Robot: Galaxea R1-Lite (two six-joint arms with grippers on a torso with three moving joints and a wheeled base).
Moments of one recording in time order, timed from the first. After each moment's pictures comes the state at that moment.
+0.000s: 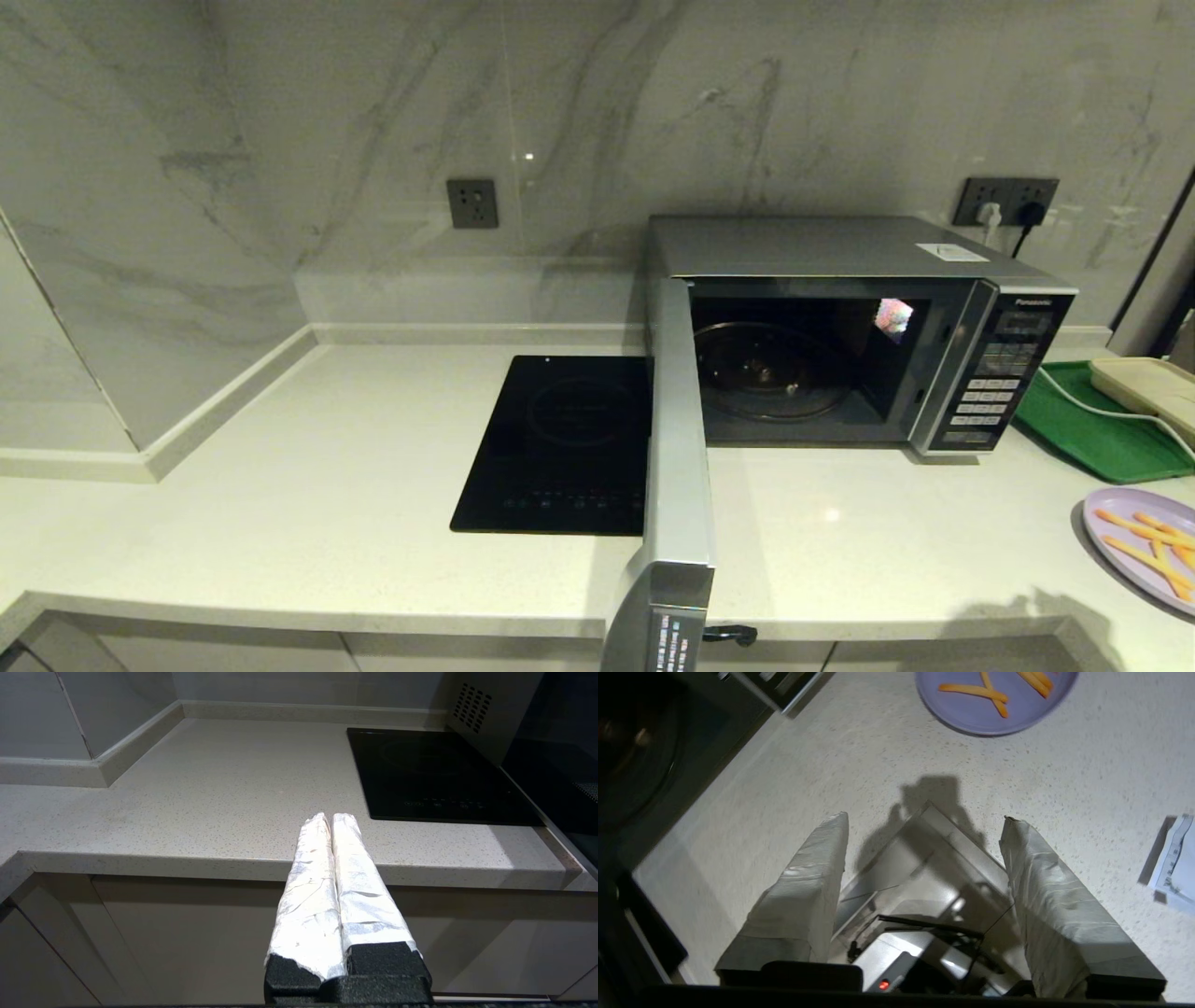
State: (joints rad) left arm 0.00 0.00 0.00 -0.01 0.01 -0.05; right arm -0.14 1.29 -1.14 0.69 -0.39 0.68
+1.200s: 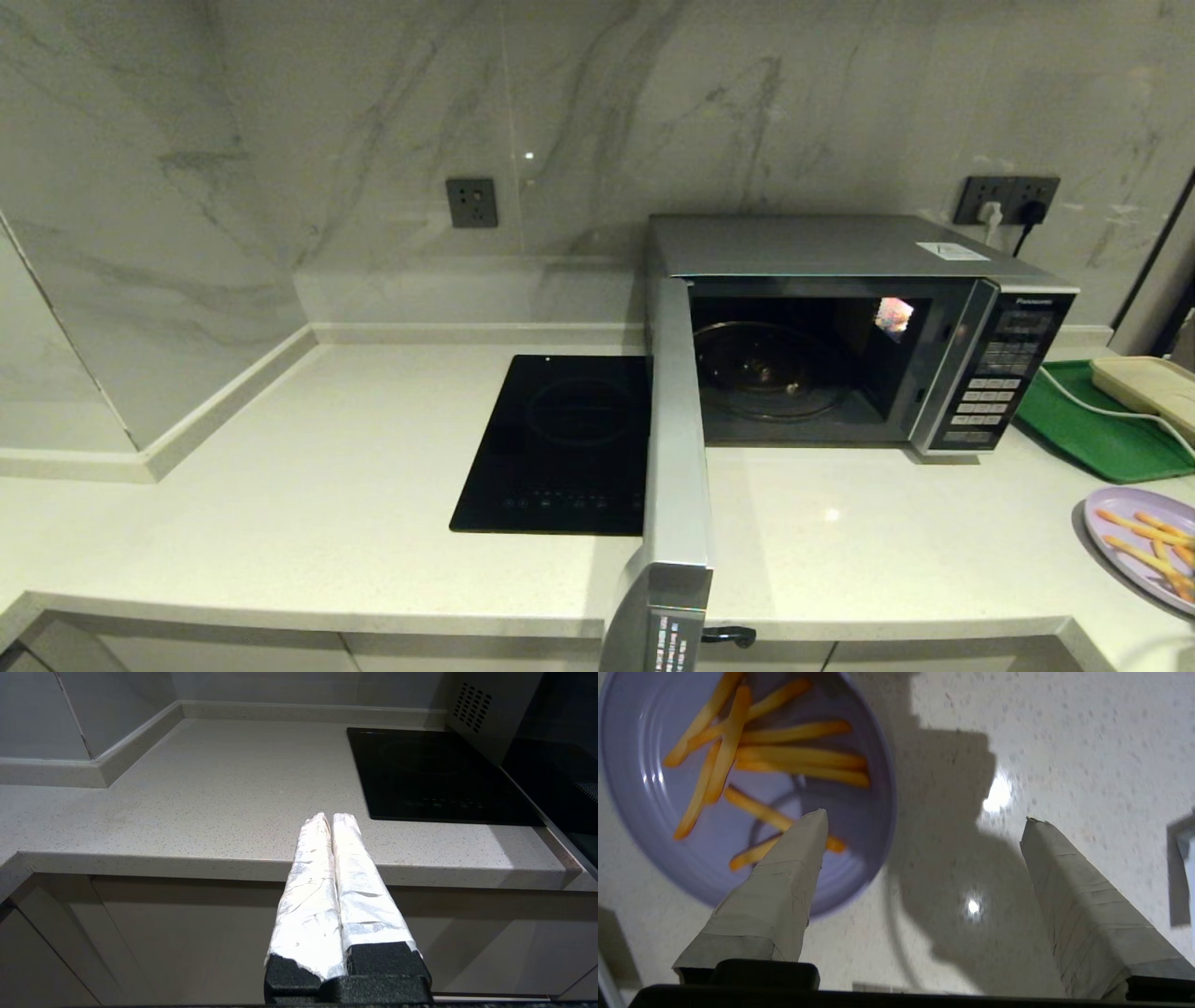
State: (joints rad) left arm 0.00 0.00 0.00 -0.01 0.01 -0.05; right arm -0.84 2.07 -1.44 0.62 -0.17 0.76
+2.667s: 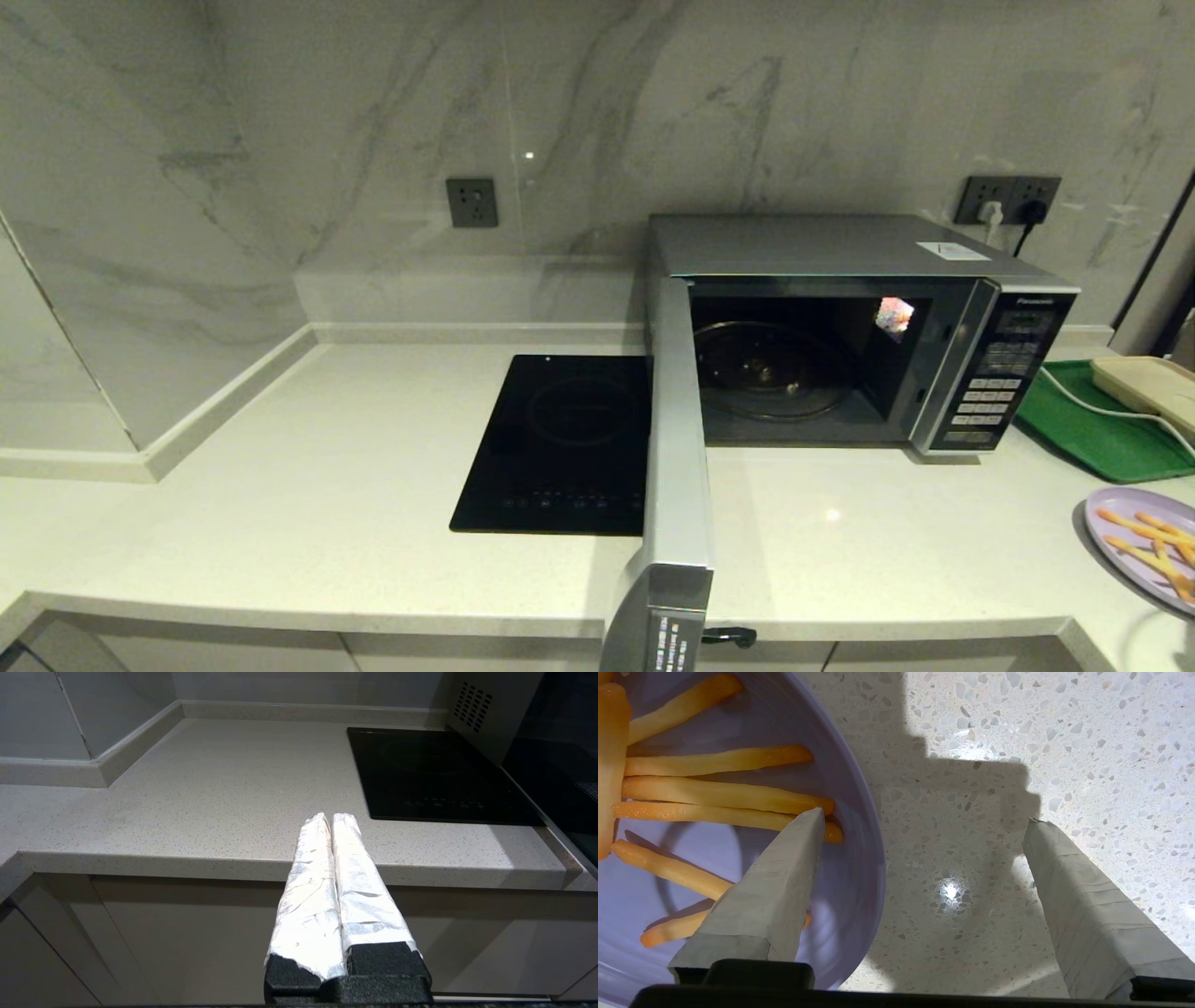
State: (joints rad) left arm 0.00 0.00 0.00 -0.01 0.01 -0.05; right arm -0.86 2.25 -1.42 0.51 -0.16 0.72
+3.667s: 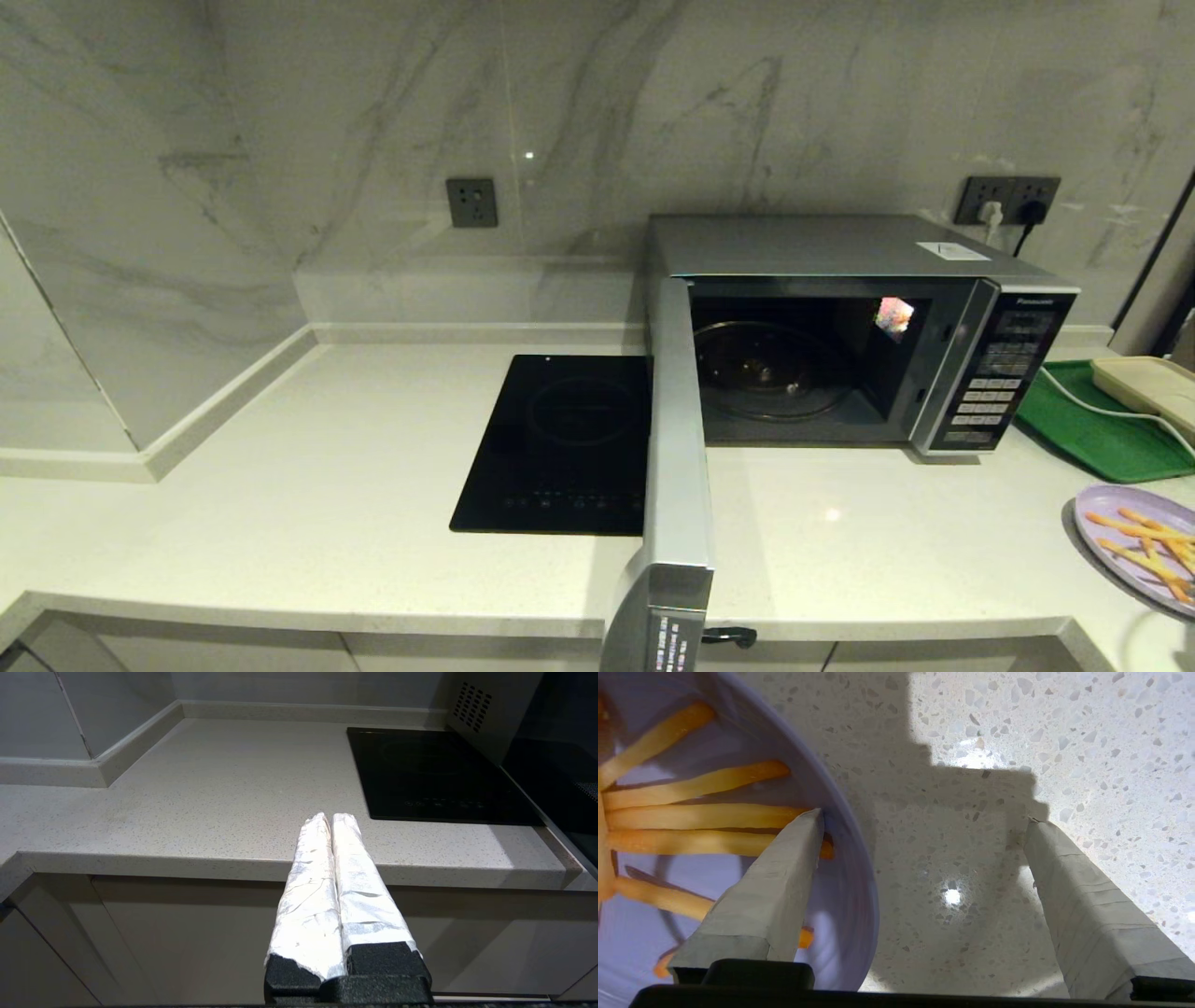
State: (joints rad) left arm 0.00 0.00 0.00 -0.01 0.01 -0.05; right arm -0.86 2.26 -1.41 0.49 -0.16 0.72
